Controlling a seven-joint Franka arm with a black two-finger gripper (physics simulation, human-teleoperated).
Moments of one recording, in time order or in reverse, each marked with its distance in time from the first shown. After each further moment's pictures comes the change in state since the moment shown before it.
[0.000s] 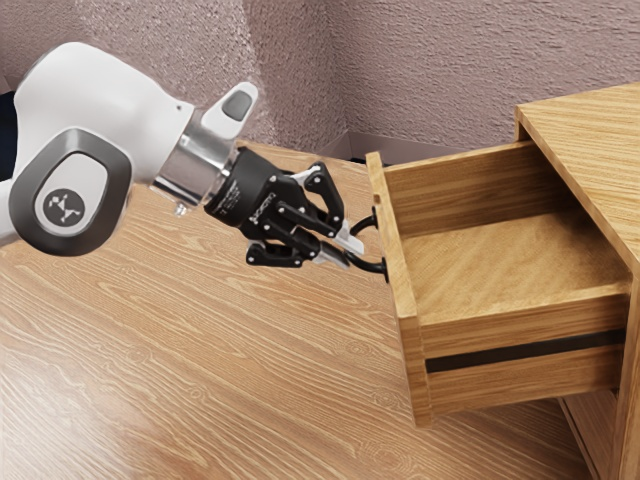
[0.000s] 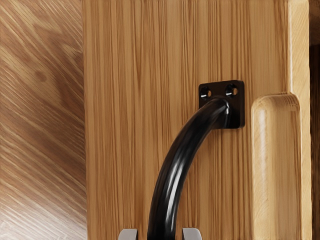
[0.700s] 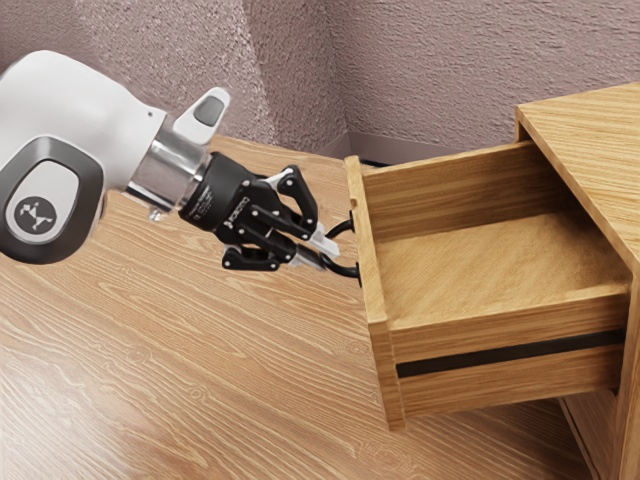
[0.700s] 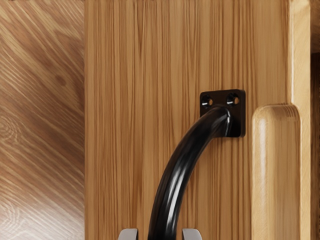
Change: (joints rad) arm 0.094 -0.049 -0.055 -0.057 0.000 -0.003 0.000
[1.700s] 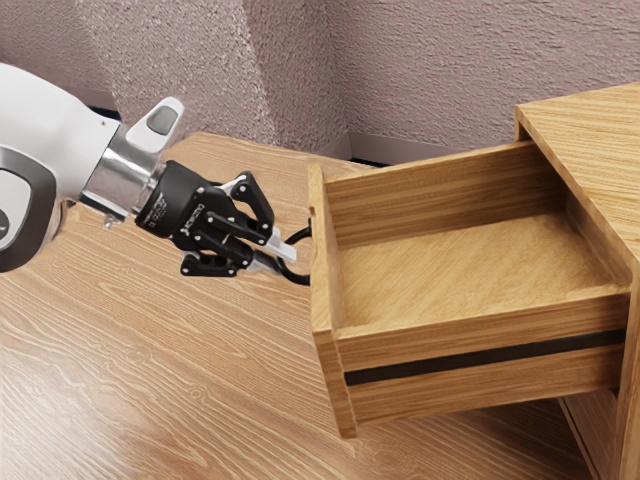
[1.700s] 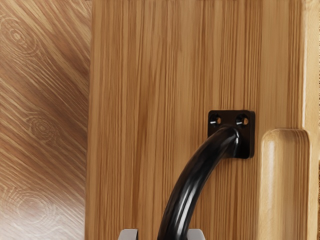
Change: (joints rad) arm 0.127 -0.084 -0.056 -0.071 0.002 -0.038 0.008
